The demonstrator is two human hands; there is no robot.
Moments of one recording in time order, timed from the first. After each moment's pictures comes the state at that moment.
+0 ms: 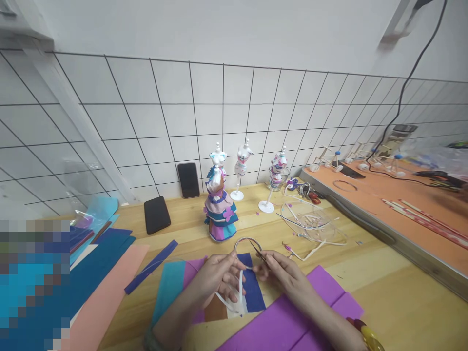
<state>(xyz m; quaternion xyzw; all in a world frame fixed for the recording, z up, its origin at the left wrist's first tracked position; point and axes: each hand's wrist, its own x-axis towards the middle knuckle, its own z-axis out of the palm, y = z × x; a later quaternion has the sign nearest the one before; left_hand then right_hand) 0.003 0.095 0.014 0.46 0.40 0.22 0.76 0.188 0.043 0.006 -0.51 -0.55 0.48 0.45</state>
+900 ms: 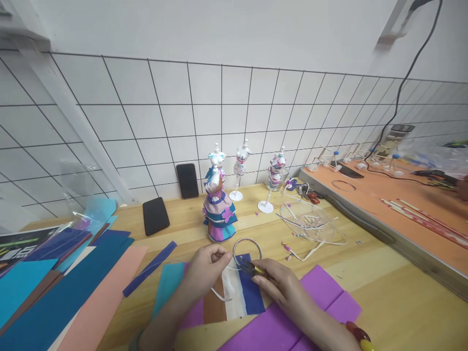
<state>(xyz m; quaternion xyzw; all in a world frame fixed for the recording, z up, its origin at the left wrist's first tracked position) -0.010 0.107 0.027 0.63 0.48 0.30 0.54 0.186 0.035 0.002 -0.54 -0.72 0.27 0.33</state>
